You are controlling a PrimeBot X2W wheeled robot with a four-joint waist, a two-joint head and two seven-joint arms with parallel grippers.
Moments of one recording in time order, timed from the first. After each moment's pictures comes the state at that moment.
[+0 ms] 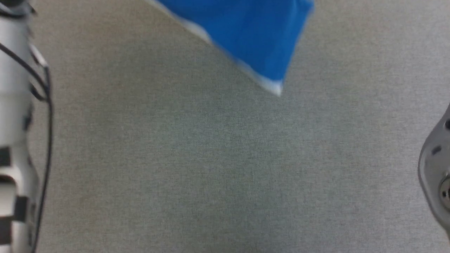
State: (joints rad) left arm -1.27 0.37 -0.21 0.41 -0.72 -0.11 0.36; right arm -1.38 -0.04 -0.29 0.45 0.30 0.13 0.58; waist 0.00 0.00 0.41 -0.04
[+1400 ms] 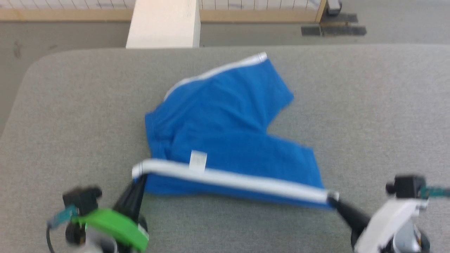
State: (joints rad) left arm -0.14 0.48 -0.50 0.16 -0.94 -0.01 -0.25; right arm 0.08 -0.05 -0.08 -0.17 0.66 0.13 0.69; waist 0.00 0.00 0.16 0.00
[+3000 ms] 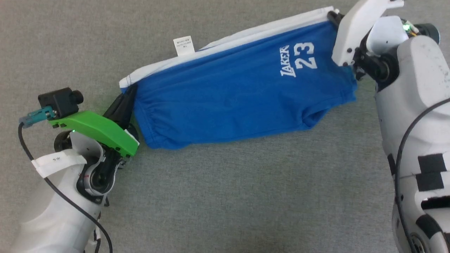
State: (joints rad) left arm -0.51 0.46 -0.44 0.24 -1.06 0.03 -0.03; right arm -1.03 -0.04 -0.07 0.73 0.16 0.13 0.51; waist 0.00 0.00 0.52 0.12
